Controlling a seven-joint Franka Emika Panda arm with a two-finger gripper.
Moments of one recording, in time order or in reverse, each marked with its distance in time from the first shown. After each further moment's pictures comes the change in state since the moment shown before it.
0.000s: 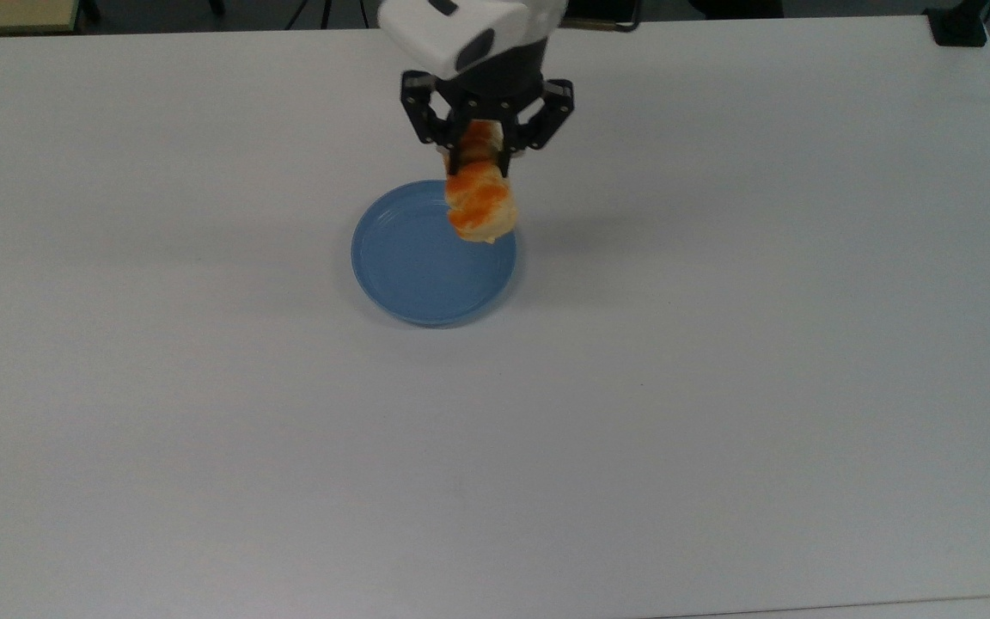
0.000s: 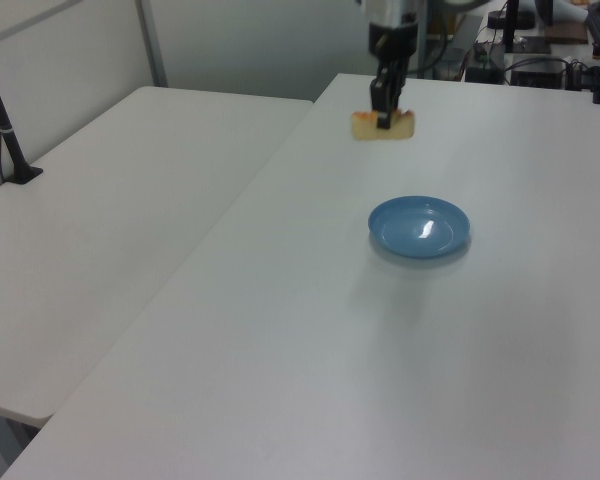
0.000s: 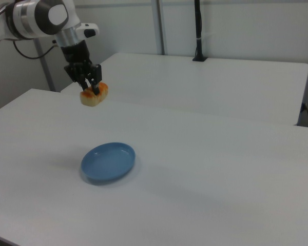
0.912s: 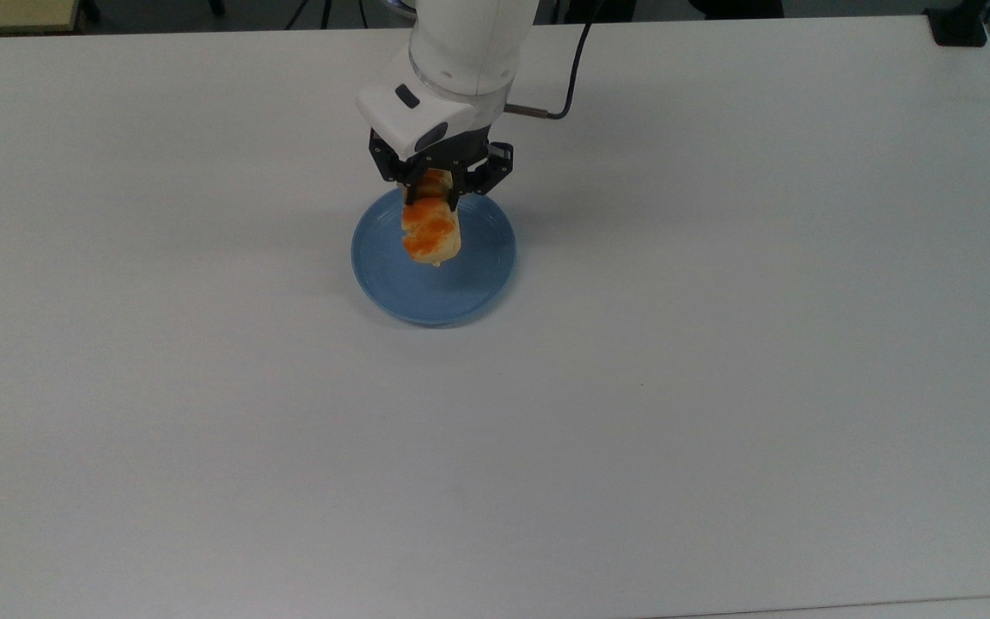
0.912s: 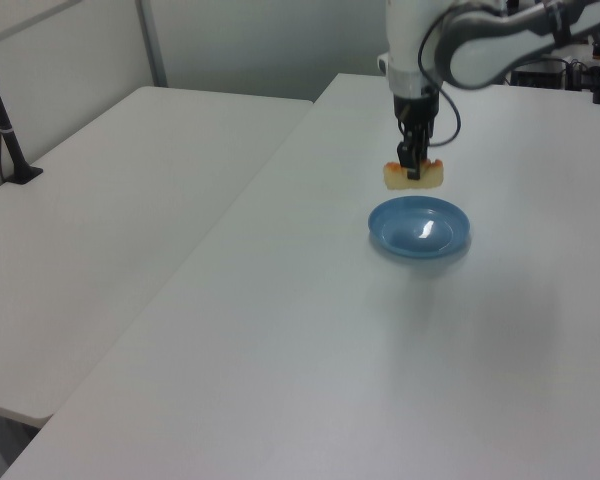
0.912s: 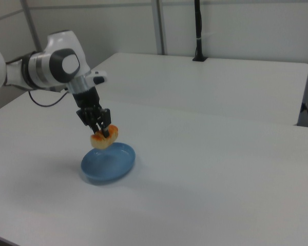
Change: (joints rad) arm -0.037 -0.054 0.010 -0.402 -0.110 0.254 0.096
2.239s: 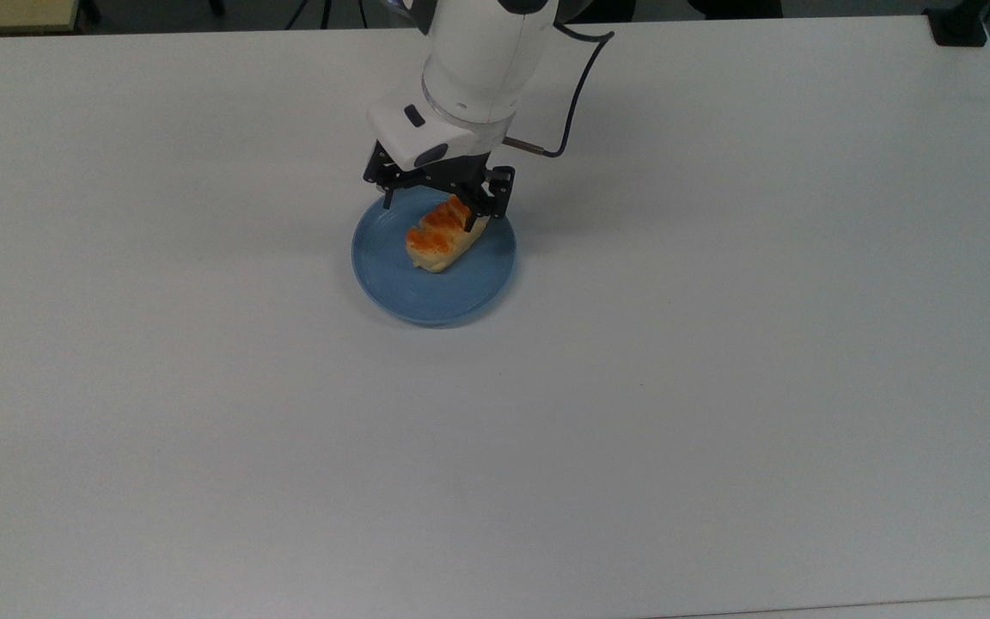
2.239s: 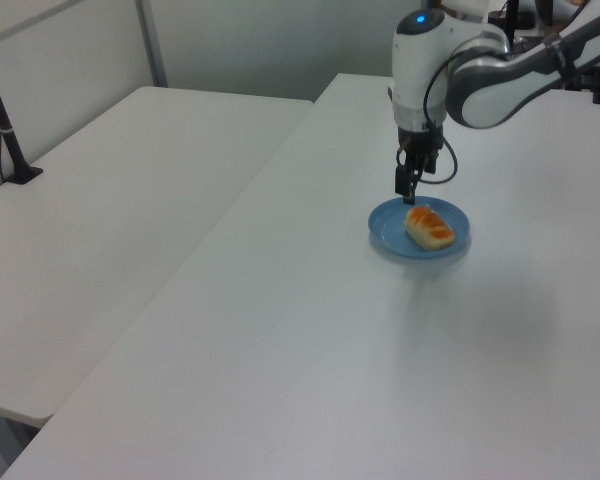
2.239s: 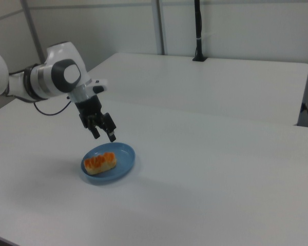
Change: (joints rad) arm 0.000 0.000 0.000 -0.092 -0.075 0.103 0.183
